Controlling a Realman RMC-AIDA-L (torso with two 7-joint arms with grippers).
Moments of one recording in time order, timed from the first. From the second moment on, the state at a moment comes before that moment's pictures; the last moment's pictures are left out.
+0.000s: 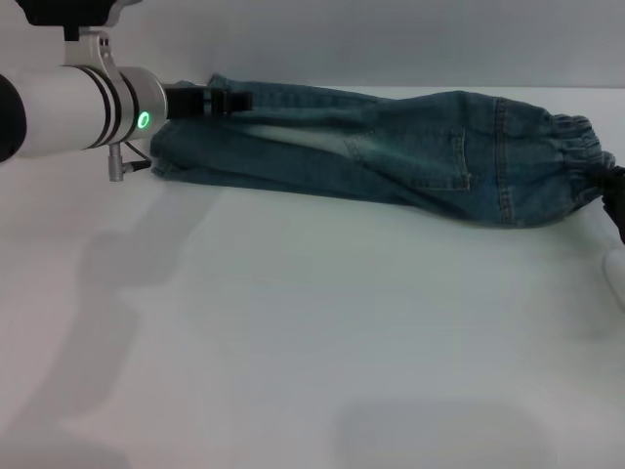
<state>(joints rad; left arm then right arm) -0.66 -2.06 -1.63 -0.93 2.53 -0.52 0.17 0.49 2.06 -0.46 -0.16 -1.39 -0.92 1.89</state>
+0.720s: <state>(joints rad) -0.65 -2.06 -1.43 -0.90 2.40 -0.33 0.20 0.52 2.07 -0.53 -0.35 -1.39 -1.32 2.01</state>
